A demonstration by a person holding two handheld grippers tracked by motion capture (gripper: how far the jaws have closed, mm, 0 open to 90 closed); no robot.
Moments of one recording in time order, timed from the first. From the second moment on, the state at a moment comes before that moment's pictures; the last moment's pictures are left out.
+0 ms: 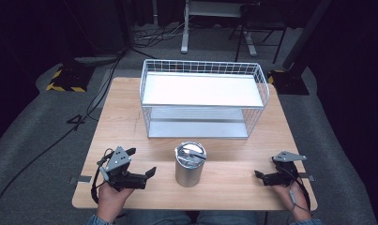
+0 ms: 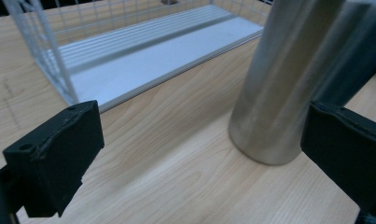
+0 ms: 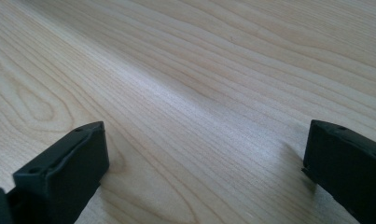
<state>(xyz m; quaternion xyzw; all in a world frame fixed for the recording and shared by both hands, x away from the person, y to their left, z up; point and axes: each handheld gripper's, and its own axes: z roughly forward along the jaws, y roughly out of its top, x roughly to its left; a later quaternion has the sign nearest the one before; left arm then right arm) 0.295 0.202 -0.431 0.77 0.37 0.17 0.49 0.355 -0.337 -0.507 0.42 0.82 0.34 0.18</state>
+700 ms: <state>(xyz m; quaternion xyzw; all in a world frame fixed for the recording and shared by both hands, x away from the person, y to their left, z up) 0.298 0.162 -0.421 0.77 0.31 0.14 0.54 0.355 -0.337 -0.507 0.42 0.82 0.34 0.18</state>
